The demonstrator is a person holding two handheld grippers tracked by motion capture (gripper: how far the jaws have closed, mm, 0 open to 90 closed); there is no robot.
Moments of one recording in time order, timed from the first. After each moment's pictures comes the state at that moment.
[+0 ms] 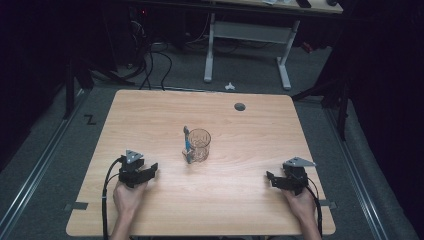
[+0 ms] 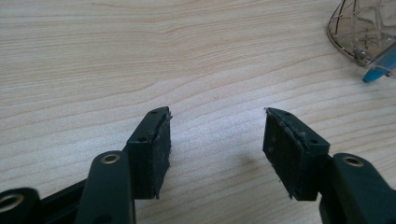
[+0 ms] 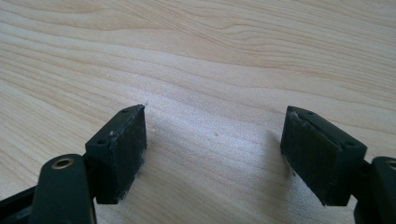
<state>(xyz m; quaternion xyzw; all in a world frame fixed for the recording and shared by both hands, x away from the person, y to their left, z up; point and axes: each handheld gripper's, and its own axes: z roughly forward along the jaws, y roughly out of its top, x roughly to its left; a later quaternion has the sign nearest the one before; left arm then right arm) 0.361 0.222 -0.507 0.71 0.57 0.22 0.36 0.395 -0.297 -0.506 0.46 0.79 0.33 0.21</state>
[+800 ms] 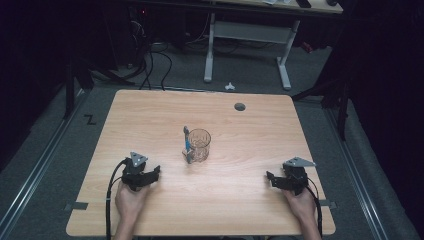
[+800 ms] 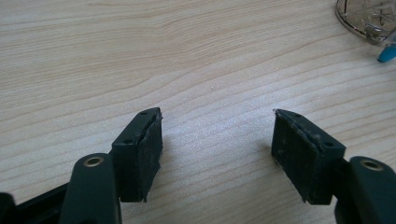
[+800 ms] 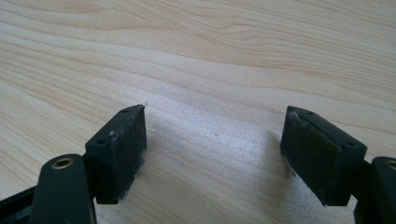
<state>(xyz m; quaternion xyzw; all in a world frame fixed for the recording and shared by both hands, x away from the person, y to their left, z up) 0.358 0.211 -0.512 0.72 0.55 0.25 0.33 0.395 -0.297 -0.506 0.46 0.79 0.33 0.21</state>
